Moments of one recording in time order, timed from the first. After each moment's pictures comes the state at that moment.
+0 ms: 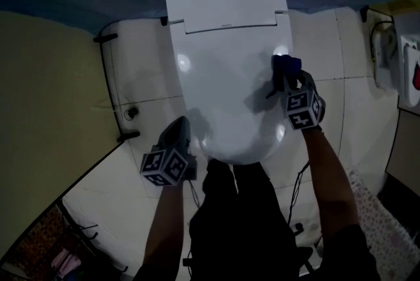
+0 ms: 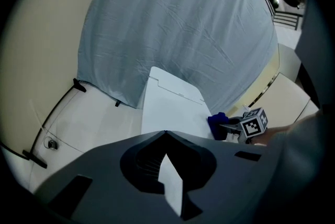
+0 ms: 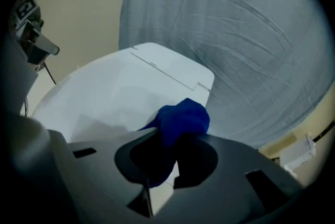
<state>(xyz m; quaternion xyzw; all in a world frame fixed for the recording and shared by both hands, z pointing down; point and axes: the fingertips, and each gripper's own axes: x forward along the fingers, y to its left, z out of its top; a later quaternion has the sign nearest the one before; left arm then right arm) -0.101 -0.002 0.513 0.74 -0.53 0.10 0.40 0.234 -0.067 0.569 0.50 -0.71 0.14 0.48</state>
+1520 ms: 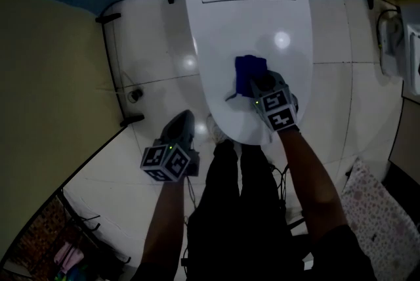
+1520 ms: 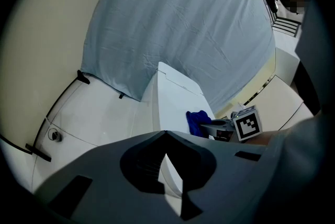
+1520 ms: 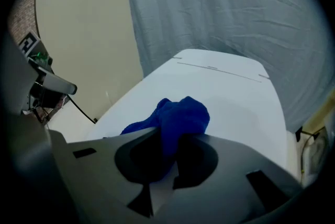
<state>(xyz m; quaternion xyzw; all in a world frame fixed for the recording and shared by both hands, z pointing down) -0.154 0.051 0.529 0.74 -0.51 0.10 0.42 0.050 0.005 0.606 0.43 -0.78 0.27 0.37</state>
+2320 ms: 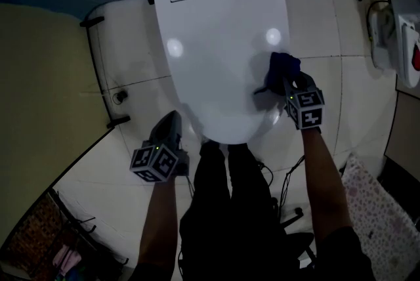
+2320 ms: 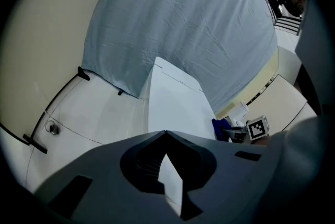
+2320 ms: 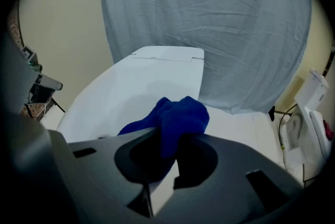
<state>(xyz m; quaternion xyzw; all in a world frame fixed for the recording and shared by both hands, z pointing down) -0.111 0.065 0.541 0.73 -0.52 0.10 0.42 0.243 0.038 0.606 0.52 -0.71 0.29 0.37</state>
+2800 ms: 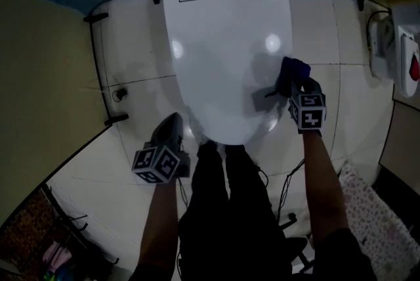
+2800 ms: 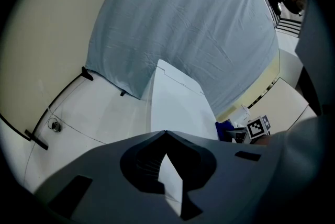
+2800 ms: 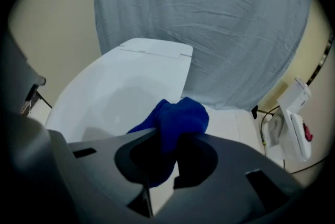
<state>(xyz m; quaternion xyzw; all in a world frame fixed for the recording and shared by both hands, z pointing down) -0.117 0.078 0.537 0.73 -0.53 0.09 0.42 0.272 0.044 0.600 0.57 -0.65 0.28 0.42</state>
